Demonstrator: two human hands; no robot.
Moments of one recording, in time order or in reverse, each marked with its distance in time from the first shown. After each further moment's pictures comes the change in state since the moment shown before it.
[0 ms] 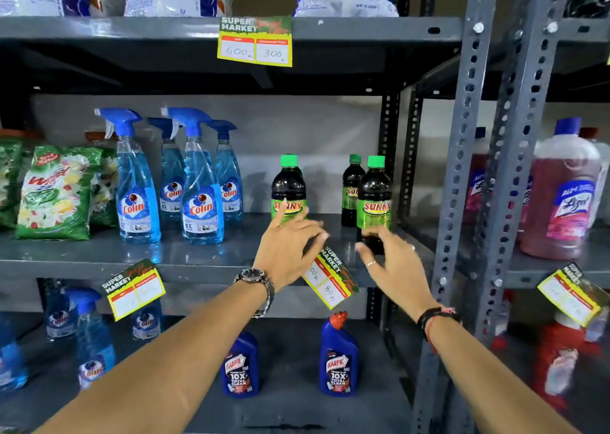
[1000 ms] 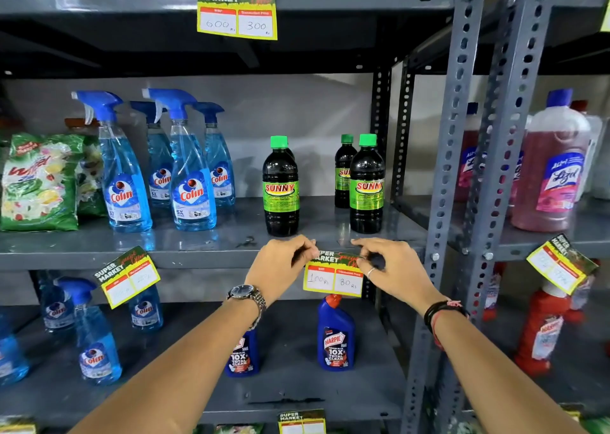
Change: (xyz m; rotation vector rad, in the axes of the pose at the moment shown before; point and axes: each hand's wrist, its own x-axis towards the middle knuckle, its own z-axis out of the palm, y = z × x) left_hand -0.045 -0.003 0.027 -0.436 -0.121 -0.172; right_hand -0.022 0.028 0.006 0.053 -0.232 -0.016
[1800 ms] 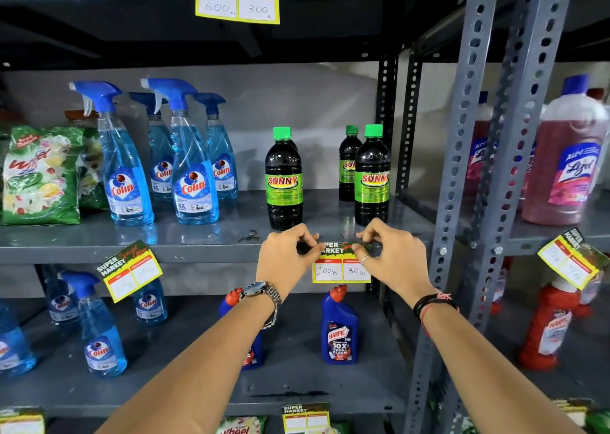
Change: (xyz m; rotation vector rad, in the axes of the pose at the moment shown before) left_hand 0.001 0.009 0.011 -0.098 0.203 -0.148; right_hand 0.009 -0.010 0.014 -0.153 0.217 0.106
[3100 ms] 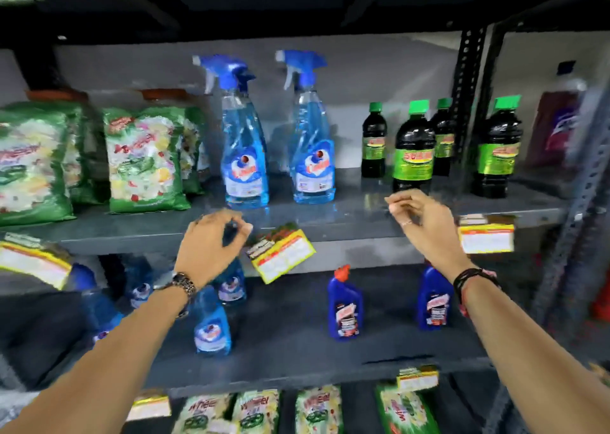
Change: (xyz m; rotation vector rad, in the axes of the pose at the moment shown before) left_hand -0.008 -0.226 -0.293 0.381 -0.116 0.049; right_hand 0.004 -0.187 0.097 0.349 0.029 0.133
